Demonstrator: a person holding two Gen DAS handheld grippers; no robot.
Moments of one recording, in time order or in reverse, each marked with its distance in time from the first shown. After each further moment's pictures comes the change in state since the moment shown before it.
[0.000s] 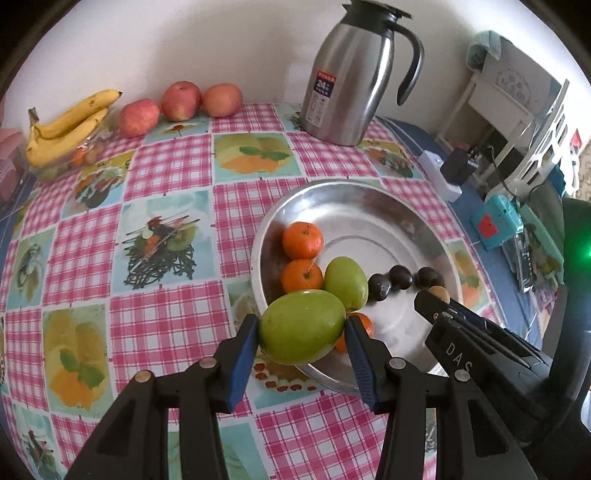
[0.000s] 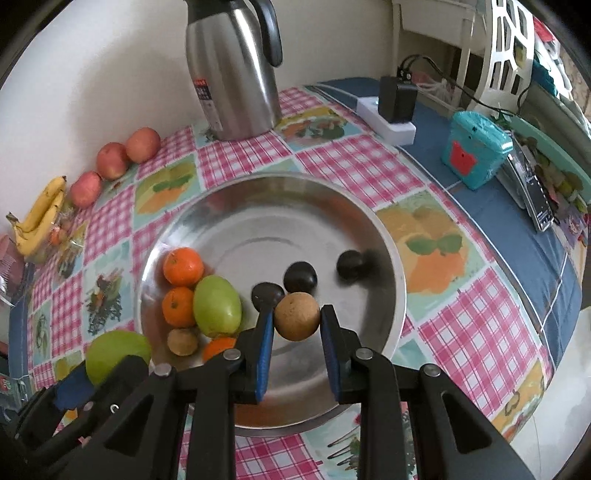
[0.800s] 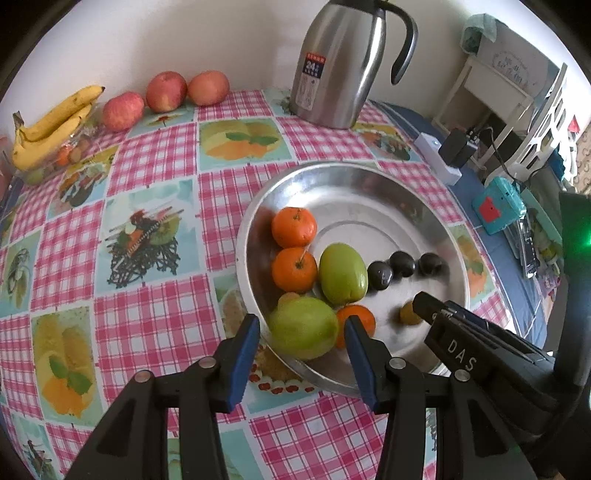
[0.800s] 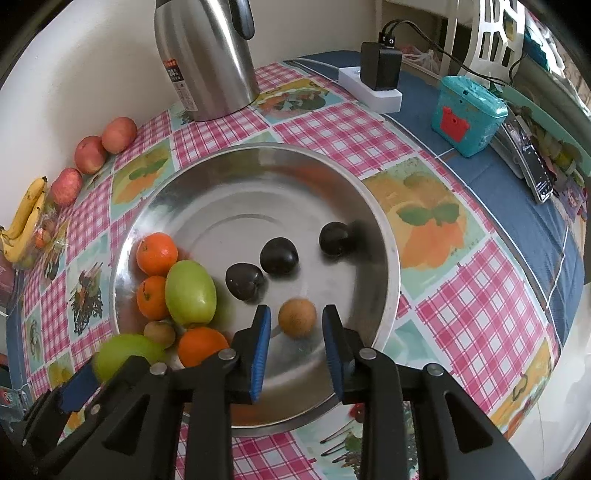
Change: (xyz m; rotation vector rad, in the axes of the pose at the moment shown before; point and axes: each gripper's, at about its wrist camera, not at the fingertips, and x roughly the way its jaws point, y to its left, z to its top) left arm 0.017 -0.006 -0.002 0.037 0.026 -0.013; right arm 0.018 -0.012 -0.004 0.064 0.071 -0.020
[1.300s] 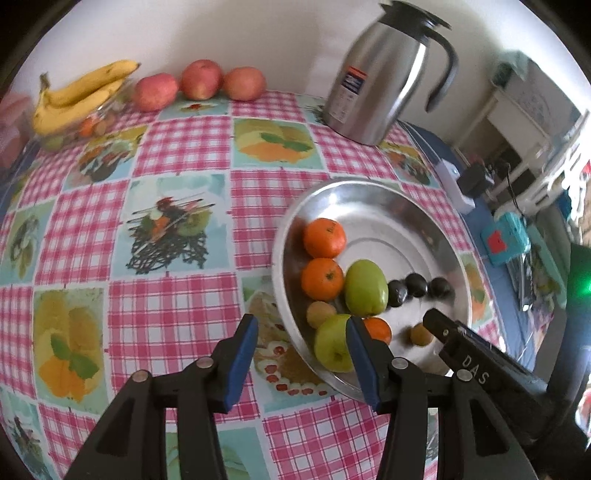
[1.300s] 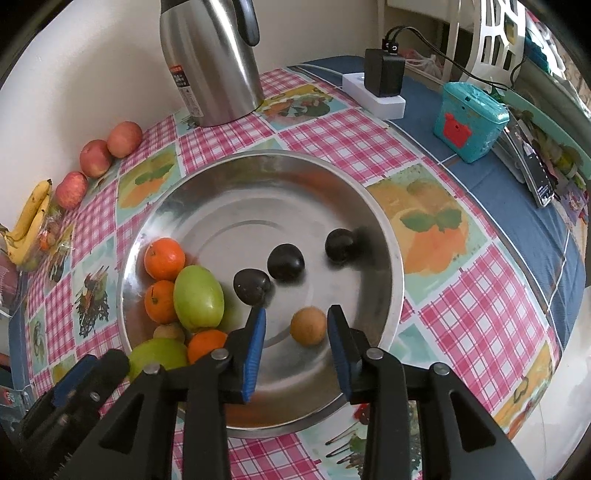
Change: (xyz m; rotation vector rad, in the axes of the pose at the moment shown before) left arm -0.010 0.033 0.002 -0.151 -0.011 -0.023; right arm -0.004 0.002 0.002 -0.007 -0.017 0.014
